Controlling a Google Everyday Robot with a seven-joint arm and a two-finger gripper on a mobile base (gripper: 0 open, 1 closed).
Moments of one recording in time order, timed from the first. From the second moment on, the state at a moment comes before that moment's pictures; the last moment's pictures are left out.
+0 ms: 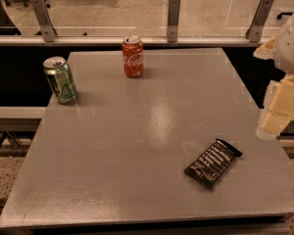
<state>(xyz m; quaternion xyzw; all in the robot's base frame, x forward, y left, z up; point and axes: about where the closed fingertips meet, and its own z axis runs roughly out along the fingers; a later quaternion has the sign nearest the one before) 0.438 -0.217 0.976 -0.60 0.78 -0.03 0.16</state>
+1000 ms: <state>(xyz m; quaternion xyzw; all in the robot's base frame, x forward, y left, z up) 0.471 -0.184 0.984 -0.60 0.78 0.00 0.19</state>
